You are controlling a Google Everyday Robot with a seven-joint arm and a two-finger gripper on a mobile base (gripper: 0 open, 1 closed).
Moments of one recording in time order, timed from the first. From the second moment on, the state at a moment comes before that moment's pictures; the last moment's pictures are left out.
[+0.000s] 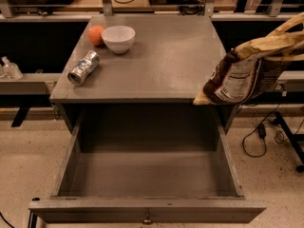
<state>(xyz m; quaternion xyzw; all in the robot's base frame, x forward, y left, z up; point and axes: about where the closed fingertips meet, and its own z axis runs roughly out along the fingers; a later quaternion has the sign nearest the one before) 0.498 -0.242 1.023 -0.78 0.45 -0.10 0.42</state>
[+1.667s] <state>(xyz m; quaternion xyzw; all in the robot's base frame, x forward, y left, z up) 0.684 -0.181 1.017 -0.77 0.35 -0.24 0.48</state>
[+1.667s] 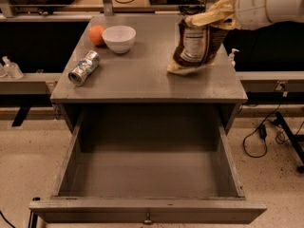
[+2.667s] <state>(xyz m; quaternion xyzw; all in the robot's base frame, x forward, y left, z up) 0.723 -0.135 0.988 -0.71 0.35 -0.31 0.54</state>
